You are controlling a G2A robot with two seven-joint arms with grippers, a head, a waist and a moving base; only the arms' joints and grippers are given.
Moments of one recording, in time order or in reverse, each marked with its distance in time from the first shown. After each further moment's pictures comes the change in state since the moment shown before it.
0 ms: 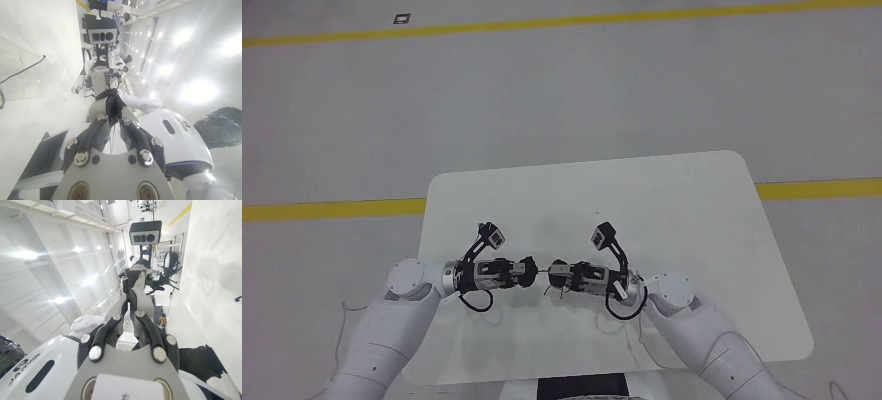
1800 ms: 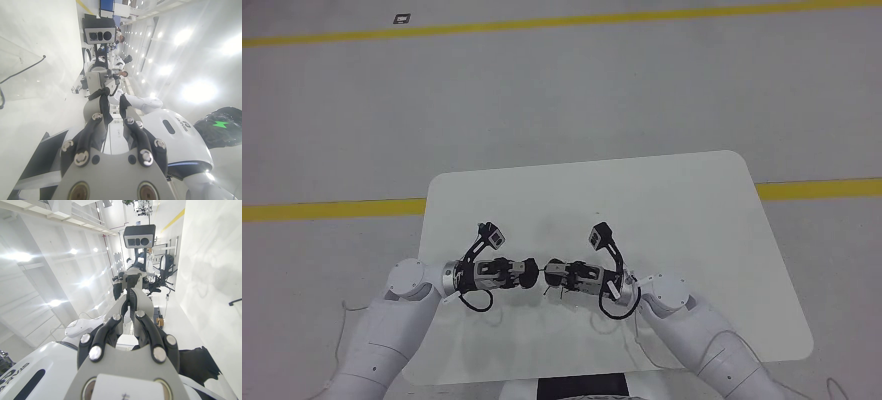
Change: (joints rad) left arm 0.000 0.000 0.000 0.000 0.000 0.000 0.000; right arm 0.015 0.002 -0.039 0.011 -0.002 -0.011 -0.082
